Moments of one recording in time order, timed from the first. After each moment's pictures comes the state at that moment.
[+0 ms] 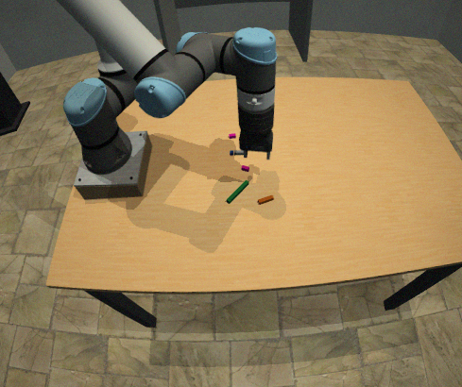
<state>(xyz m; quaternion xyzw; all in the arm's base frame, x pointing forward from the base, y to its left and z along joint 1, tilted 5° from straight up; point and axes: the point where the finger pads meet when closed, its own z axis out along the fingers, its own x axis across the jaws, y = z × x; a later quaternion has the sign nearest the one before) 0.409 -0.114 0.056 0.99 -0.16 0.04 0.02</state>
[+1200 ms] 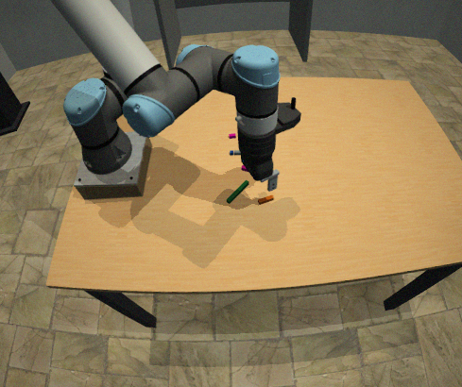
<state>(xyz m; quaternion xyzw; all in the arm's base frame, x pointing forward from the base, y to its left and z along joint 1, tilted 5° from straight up) 0.413 -0.191 0.053 0.81 -0.59 0.04 0.00</state>
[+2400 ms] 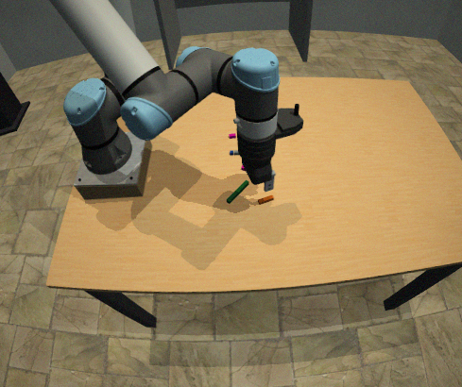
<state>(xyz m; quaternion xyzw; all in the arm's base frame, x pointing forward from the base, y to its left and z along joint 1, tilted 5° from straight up) 0.411 -0.203 0.053 0.77 -0.64 0.04 0.00</state>
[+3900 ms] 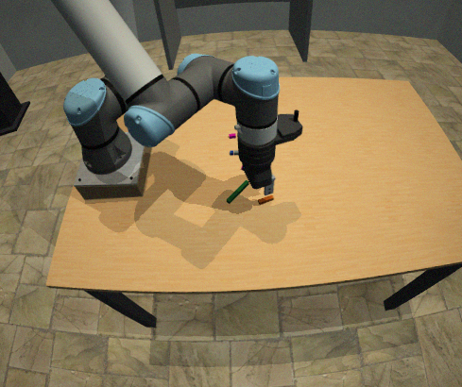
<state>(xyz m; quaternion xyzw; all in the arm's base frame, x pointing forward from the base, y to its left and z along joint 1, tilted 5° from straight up) 0.413 -0.204 0.037 0.77 -0.64 0.04 0.00</state>
